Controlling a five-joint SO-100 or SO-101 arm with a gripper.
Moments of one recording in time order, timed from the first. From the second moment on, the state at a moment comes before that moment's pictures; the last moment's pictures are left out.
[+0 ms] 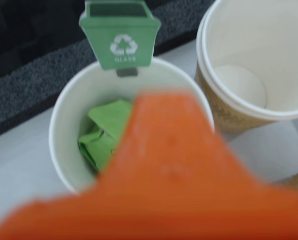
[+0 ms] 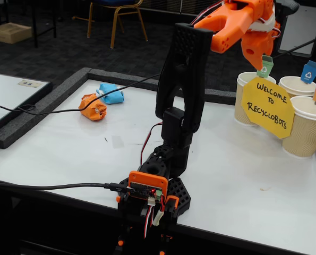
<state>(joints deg) 24.7 83.8 65.3 76.9 -4.0</state>
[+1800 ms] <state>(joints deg) 31.6 162.9 91.1 98.7 -4.0</state>
